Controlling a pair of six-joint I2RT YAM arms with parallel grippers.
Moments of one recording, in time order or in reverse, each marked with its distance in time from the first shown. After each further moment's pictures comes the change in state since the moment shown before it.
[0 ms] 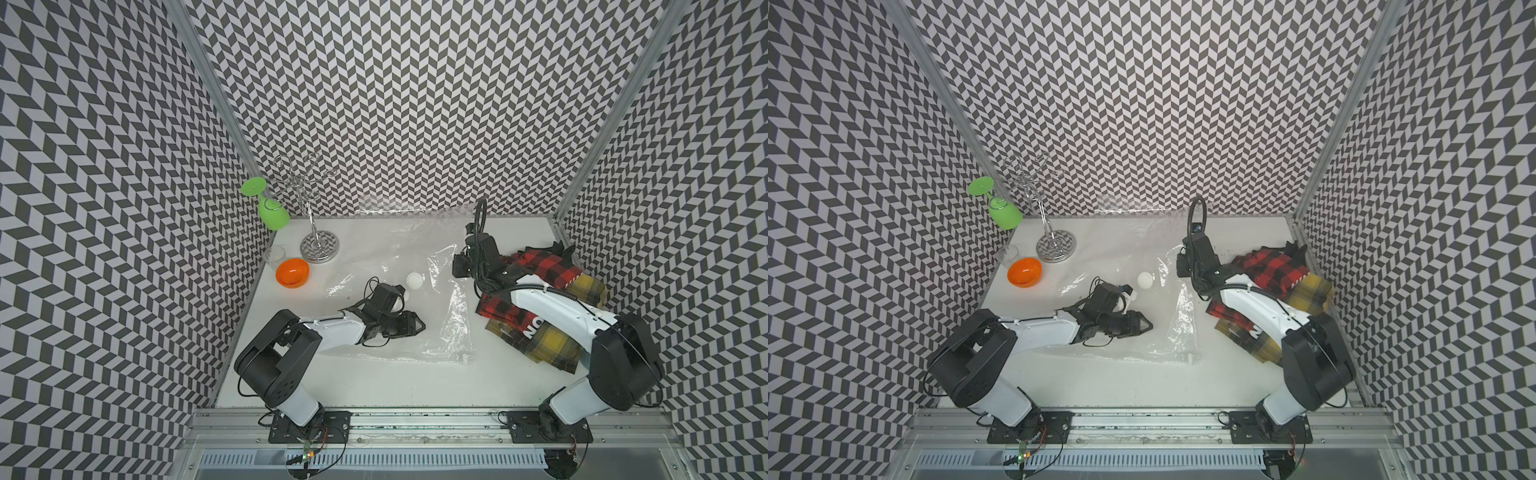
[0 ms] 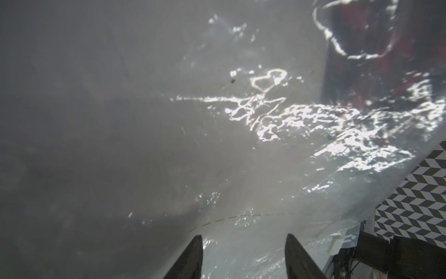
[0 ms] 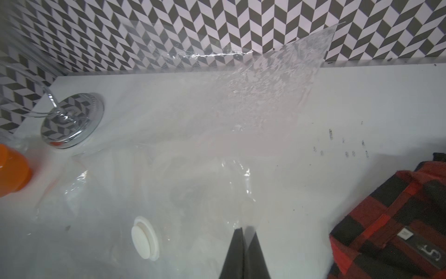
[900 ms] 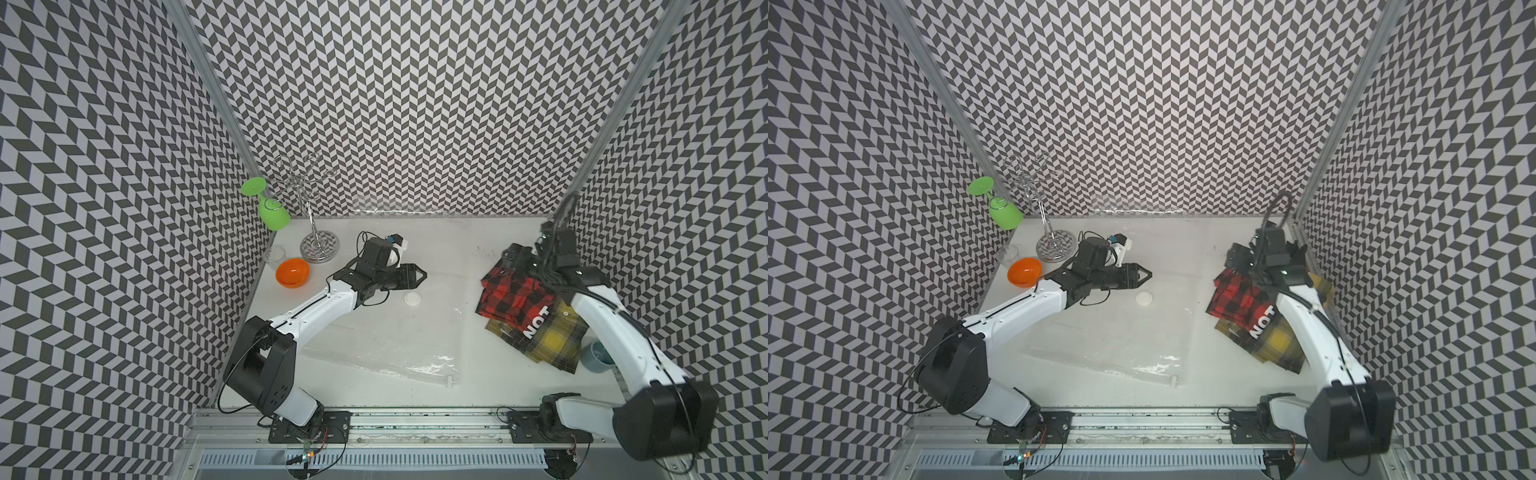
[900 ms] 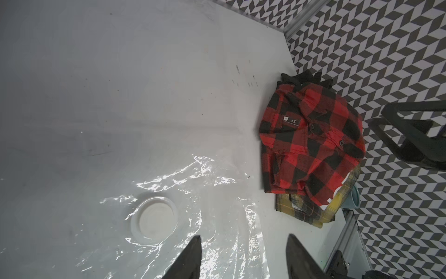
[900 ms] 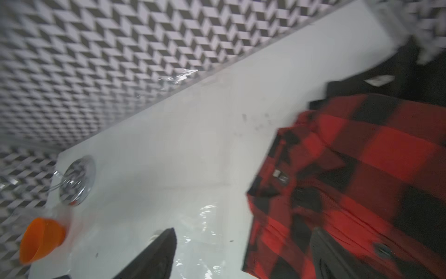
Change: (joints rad) left arm 0.077 -0.056 0.354 -0.222 -0.034 0.153; right arm -0.461 -0.422 -0.131 -0.377 -0.227 0.164
